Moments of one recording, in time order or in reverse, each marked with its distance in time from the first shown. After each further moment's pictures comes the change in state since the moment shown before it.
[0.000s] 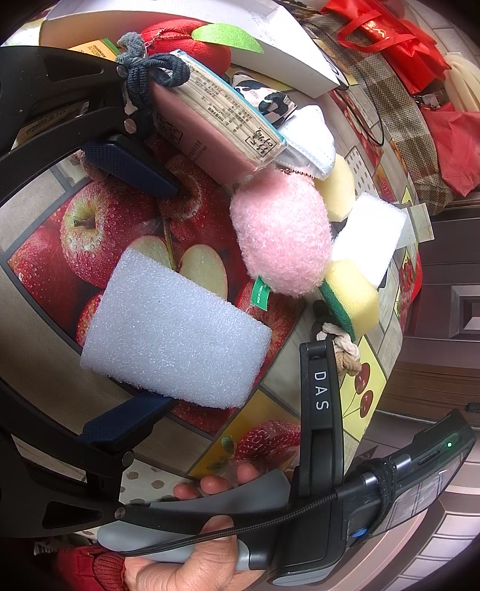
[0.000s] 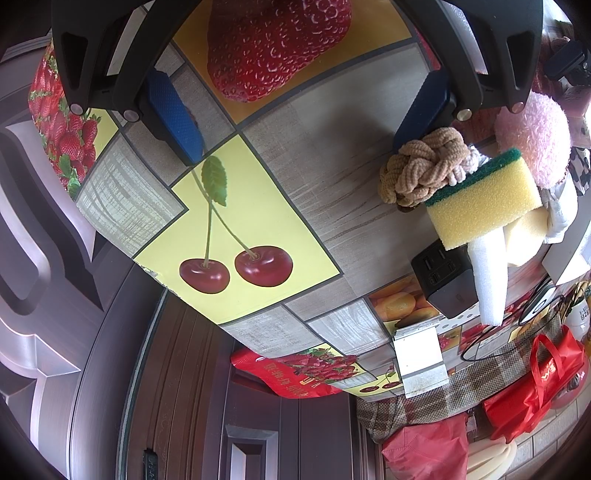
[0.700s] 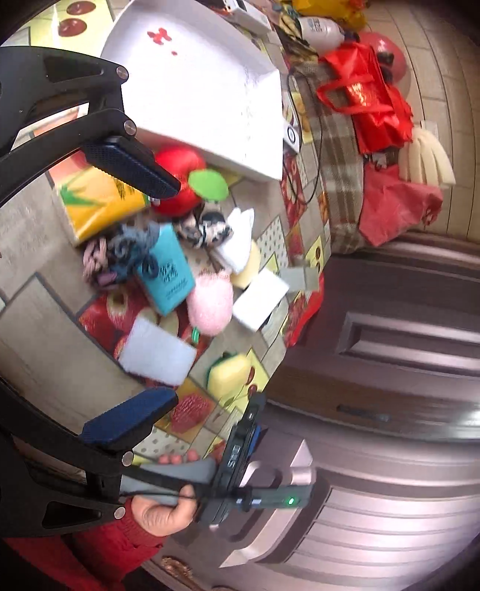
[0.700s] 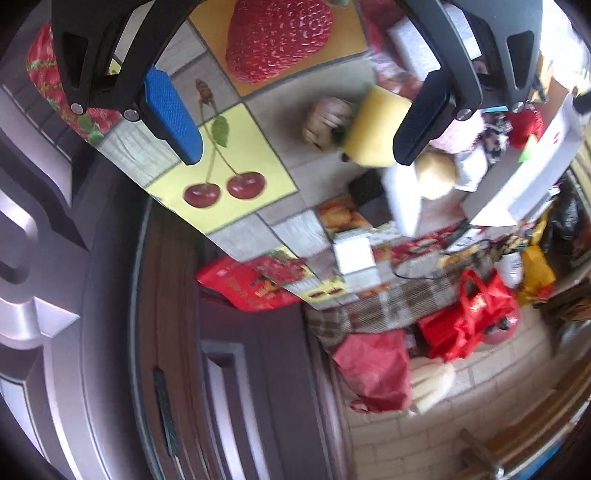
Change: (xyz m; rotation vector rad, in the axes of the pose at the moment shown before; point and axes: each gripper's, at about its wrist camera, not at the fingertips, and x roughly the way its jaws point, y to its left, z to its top) left arm -0.145 0.076 -0.046 -0.171 -0.382 -0.046; right arm -0.080 -0.031 -0.016 -0.029 -0.384 0.326
